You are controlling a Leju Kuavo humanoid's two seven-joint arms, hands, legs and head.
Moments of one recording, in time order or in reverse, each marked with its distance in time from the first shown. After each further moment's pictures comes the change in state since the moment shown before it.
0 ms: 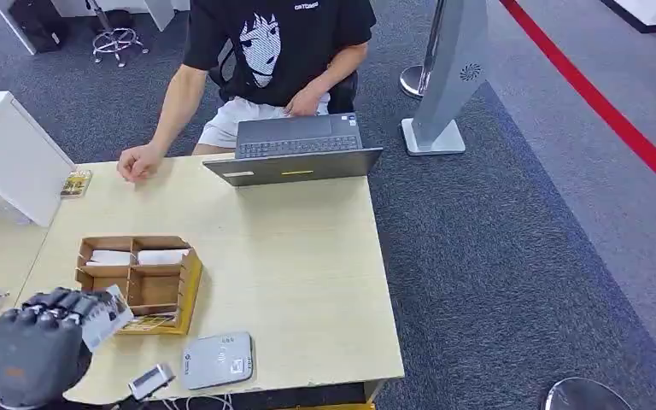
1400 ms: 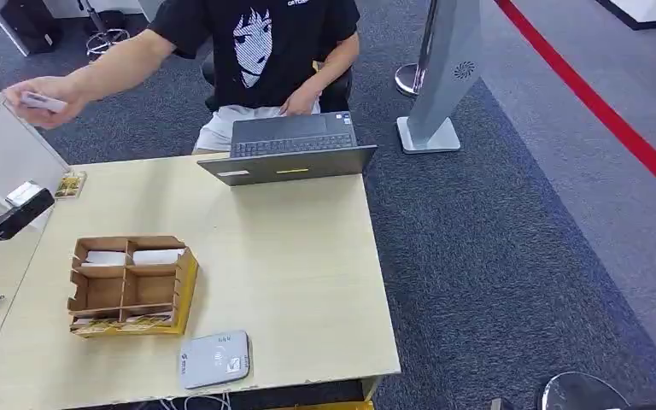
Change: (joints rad) left arm -0.663 0.074 0.200 0.633 0.006 -0.173 0.026; right arm -0.044 0.004 0.002 0.005 0.116 -0.047 0.074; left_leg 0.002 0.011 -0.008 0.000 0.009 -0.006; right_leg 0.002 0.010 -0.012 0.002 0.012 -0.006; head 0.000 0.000
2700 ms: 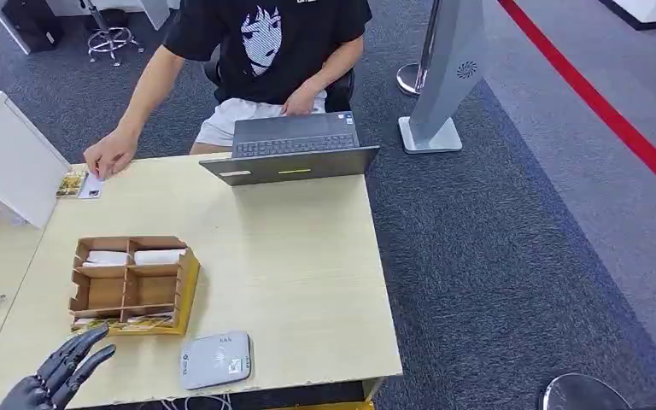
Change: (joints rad) left arm 1.065 0.169 -0.144 -0.854 0.753 -0.154 -0.416; right arm 0.055 0.018 -0.162 0.010 -0.050 -0.091 0.069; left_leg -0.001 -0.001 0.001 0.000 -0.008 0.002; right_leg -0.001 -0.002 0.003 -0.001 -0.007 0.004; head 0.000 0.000
